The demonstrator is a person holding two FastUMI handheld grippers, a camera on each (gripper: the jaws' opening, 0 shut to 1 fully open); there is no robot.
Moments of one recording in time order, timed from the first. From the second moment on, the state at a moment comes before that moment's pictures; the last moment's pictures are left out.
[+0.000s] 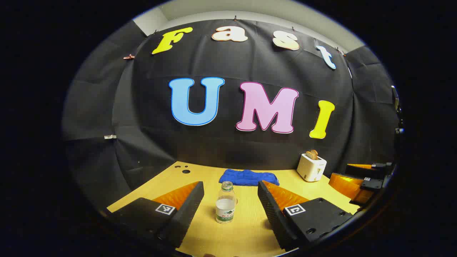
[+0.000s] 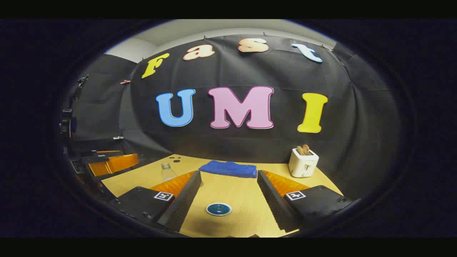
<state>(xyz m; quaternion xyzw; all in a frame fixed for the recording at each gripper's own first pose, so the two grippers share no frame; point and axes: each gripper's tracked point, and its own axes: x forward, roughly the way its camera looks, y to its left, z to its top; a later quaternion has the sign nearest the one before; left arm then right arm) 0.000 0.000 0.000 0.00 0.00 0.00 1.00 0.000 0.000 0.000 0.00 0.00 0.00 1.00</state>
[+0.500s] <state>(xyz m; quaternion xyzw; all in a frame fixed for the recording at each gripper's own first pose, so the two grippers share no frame) 0.004 0.009 -0.007 0.02 0.01 0.01 1.00 0.015 0.009 -0.030 0.02 0.04 0.02 1.00</state>
